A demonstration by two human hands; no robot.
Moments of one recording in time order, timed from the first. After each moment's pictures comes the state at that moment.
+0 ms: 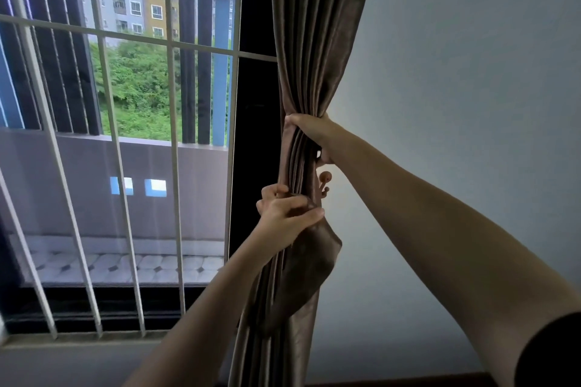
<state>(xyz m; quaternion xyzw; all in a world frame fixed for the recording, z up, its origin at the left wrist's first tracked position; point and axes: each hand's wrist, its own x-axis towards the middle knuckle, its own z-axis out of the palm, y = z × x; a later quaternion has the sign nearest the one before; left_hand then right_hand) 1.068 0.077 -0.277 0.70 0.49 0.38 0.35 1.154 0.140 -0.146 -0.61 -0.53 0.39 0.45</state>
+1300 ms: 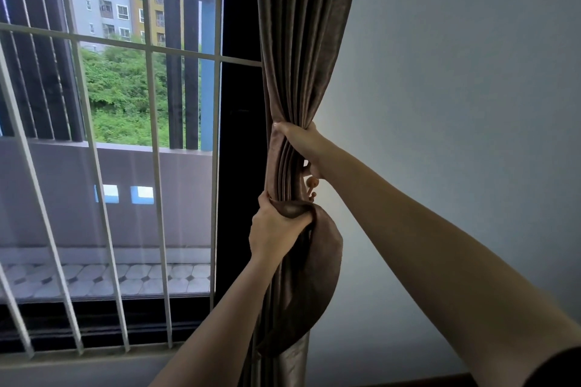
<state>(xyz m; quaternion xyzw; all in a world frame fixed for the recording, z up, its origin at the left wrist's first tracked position) 1.105 0.114 -0.303 0.56 0.57 0.52 0.31 1.167 0.132 -0.157 -0.56 -0.56 0.40 0.45</state>
